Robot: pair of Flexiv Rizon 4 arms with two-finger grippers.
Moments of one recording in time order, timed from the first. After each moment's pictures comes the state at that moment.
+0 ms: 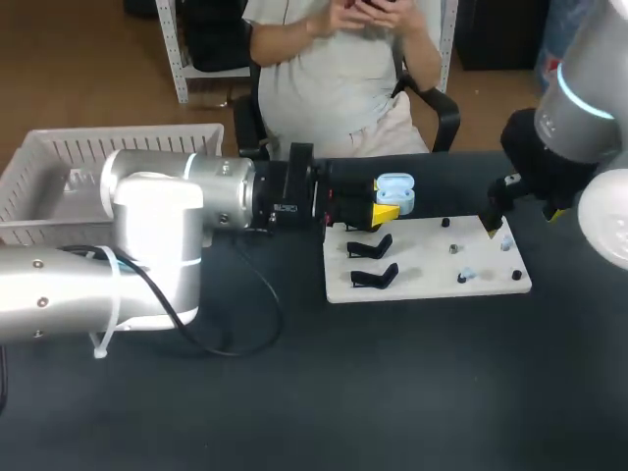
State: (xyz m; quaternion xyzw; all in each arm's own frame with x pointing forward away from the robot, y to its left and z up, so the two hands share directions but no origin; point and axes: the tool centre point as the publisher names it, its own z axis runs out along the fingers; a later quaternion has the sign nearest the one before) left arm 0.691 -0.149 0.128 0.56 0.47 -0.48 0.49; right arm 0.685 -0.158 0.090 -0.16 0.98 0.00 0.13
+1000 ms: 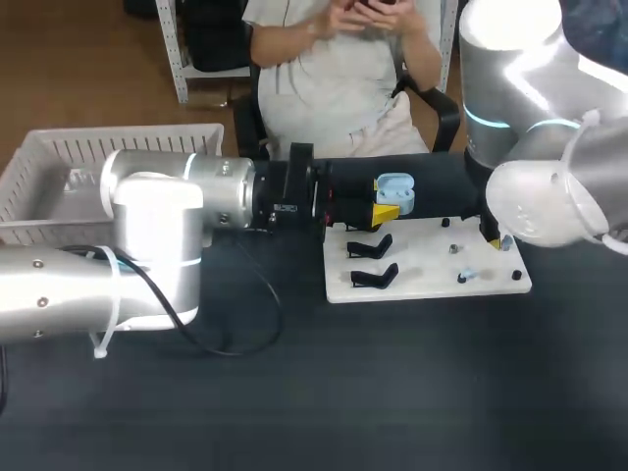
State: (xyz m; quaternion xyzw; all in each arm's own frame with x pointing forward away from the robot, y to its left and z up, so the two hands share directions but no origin) left arm 0.691 -0.149 0.128 0.56 0.47 -0.48 0.49; right arm 0.710 -0.162 0.033 -0.12 0.99 -0.11 0.04
